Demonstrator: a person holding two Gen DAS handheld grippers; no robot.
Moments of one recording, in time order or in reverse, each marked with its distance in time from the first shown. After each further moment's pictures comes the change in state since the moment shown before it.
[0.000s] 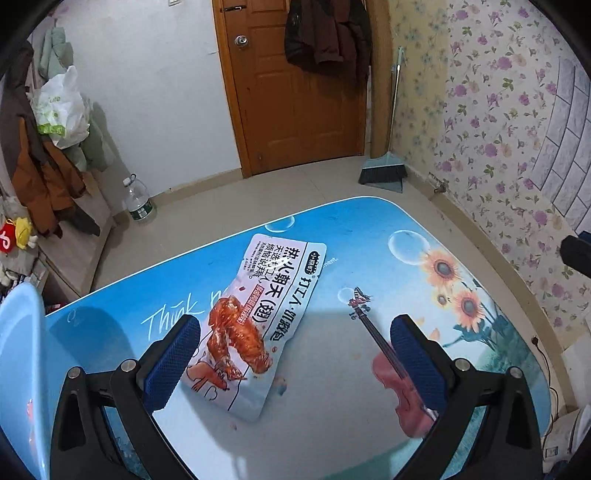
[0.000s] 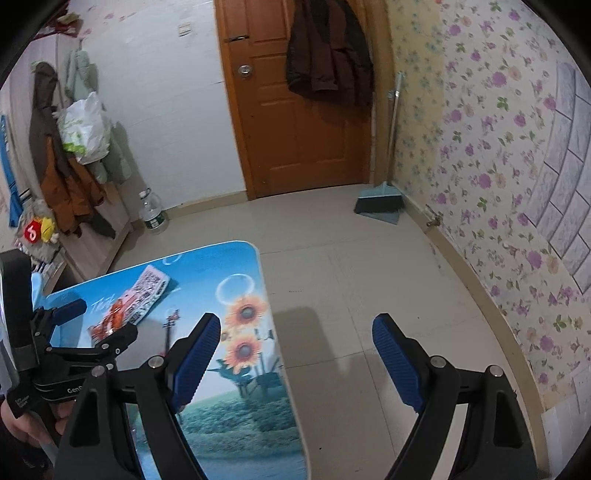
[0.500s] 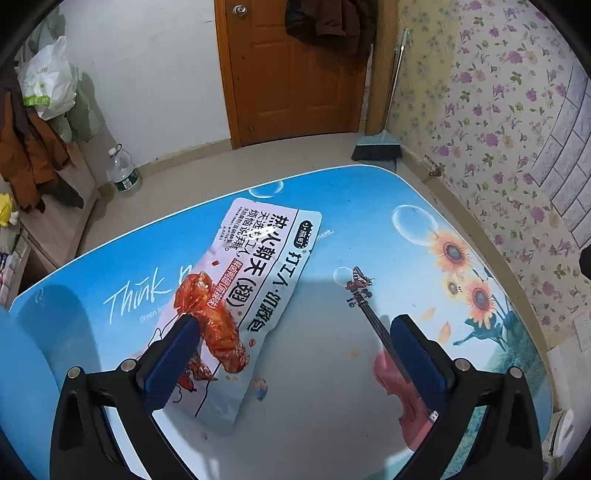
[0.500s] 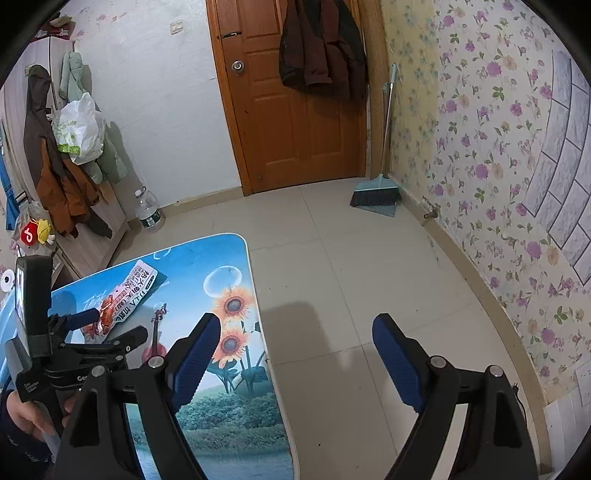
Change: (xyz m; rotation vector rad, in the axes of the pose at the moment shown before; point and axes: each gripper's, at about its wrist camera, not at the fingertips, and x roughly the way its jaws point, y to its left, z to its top) left arm 0.035 -0.002 -0.004 -0.037 0.103 -0.055; right arm 0.008 -0.010 -0.010 0.012 0.018 -0.003
